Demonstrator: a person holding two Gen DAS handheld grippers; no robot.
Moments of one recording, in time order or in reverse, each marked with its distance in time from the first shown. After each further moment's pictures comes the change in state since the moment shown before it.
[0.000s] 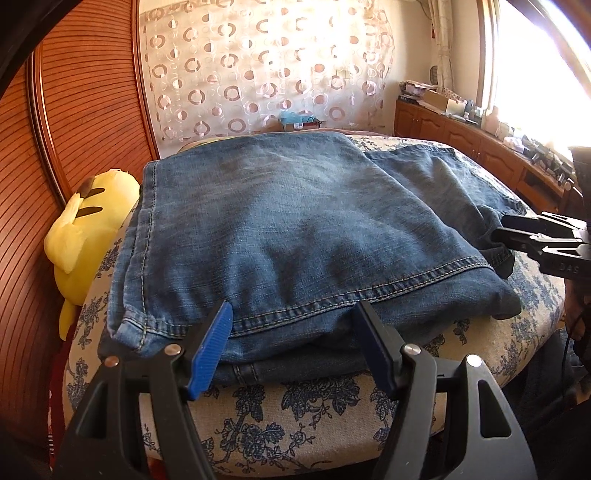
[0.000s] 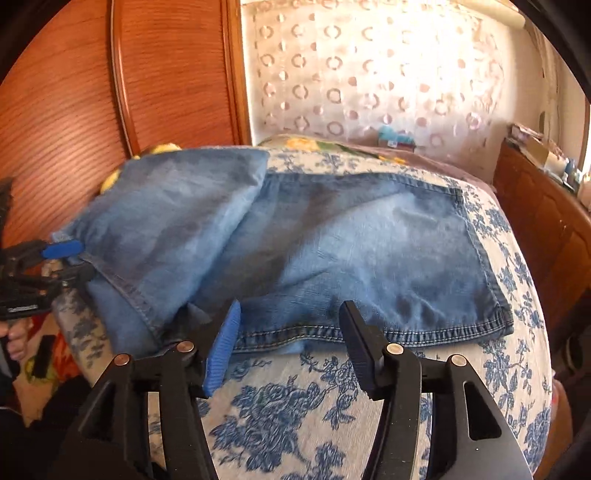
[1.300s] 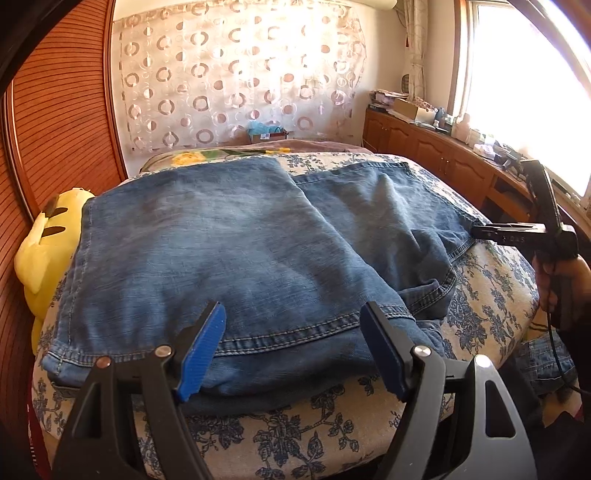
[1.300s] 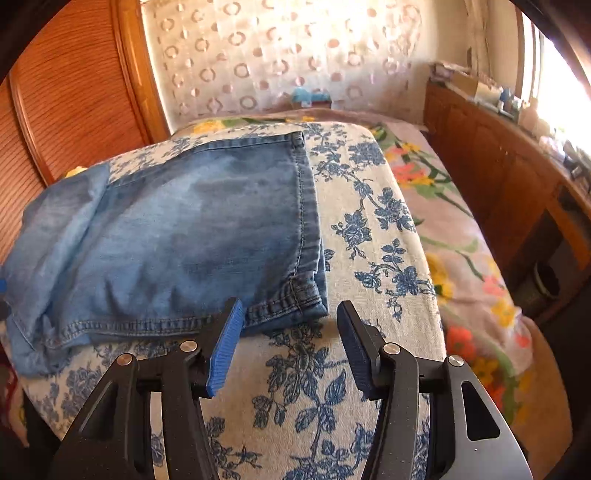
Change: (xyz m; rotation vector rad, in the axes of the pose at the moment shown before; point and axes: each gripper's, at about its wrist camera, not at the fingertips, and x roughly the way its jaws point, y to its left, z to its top) left arm -0.002 -0.057 0.029 0.014 -0.030 -0.119; right arm -0.009 -0.152 -0.011 0.232 0.112 -0.206
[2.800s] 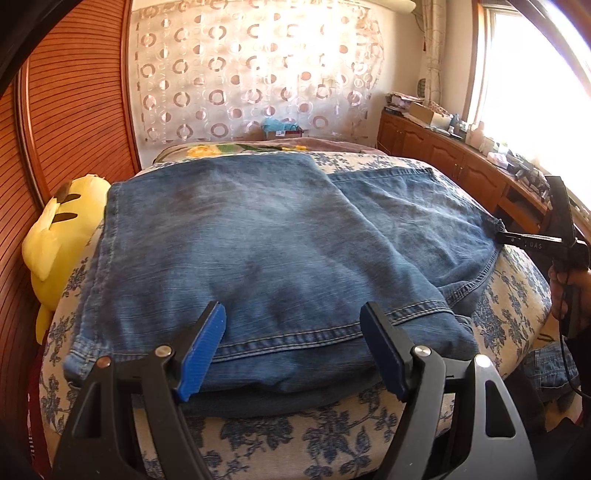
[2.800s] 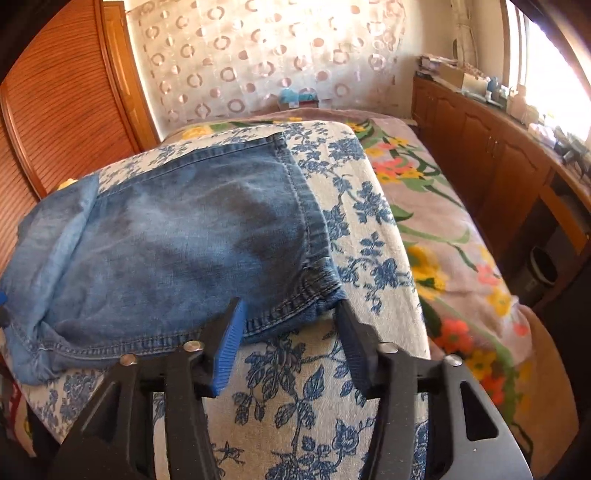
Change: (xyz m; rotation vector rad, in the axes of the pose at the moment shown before) left arm -0.001 0.038 -0.004 -0.058 0.001 0.031; right arm -0.008 -0.010 -0.001 0.048 -0.021 -0.013
